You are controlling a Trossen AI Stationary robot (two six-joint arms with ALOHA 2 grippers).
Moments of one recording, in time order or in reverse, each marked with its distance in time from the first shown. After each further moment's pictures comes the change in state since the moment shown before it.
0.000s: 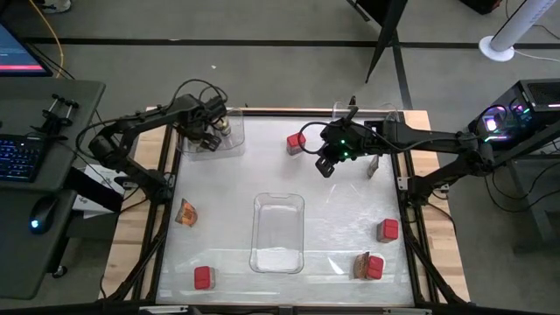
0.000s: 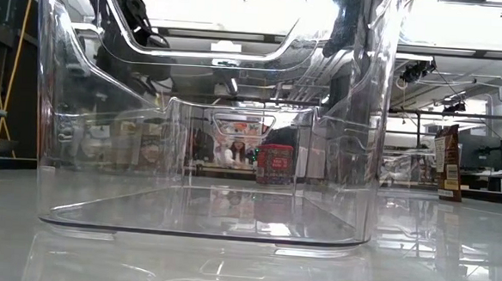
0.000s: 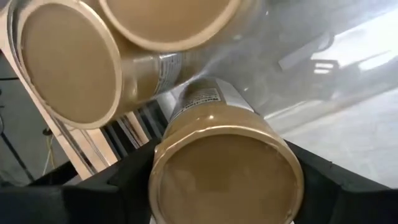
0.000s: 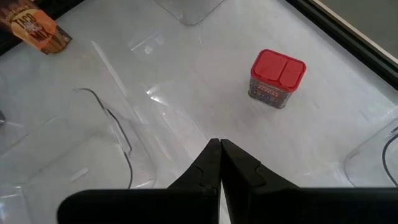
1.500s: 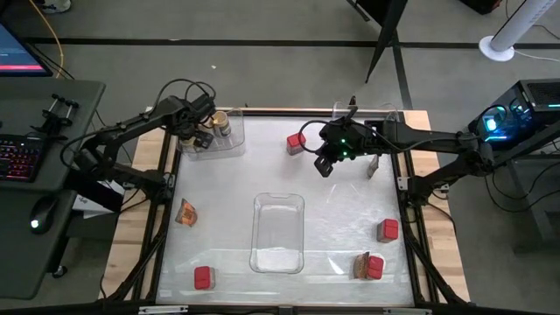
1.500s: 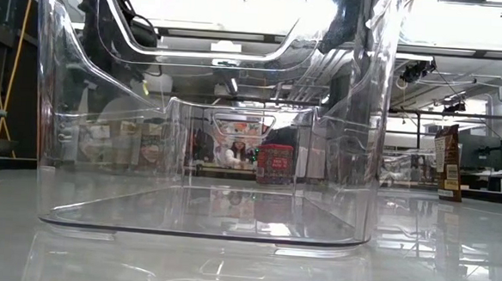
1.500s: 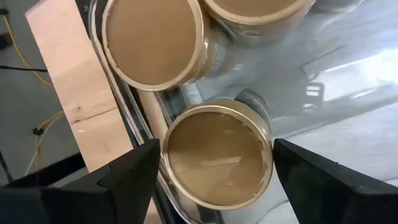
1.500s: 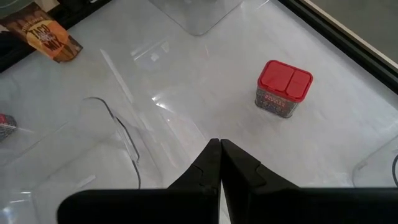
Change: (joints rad) left arm 0.037 -0.168 -0.056 0.004 -0.037 -0.040; right arm 0.000 0.000 0.000 0.040 -0.009 -0.007
